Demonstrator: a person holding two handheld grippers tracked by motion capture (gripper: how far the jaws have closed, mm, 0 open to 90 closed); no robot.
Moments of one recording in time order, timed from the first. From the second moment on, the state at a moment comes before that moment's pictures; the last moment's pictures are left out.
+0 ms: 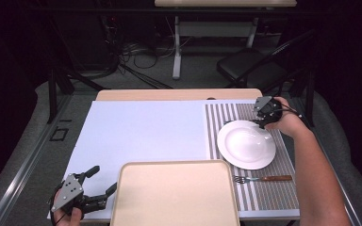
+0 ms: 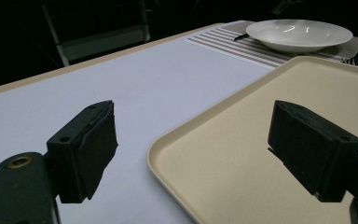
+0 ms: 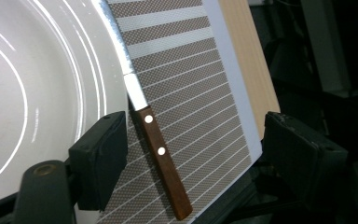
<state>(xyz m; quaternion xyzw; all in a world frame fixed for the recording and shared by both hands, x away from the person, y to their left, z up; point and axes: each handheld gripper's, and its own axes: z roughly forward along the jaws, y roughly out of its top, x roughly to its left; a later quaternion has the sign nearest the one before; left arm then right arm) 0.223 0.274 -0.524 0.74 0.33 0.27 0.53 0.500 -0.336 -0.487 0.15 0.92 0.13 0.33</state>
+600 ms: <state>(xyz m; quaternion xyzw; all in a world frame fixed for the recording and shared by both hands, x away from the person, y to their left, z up) 0.223 0.279 -0.526 0.73 0.34 0.27 0.53 0.516 -0.333 -0.492 0.13 0.94 0.06 0.31</state>
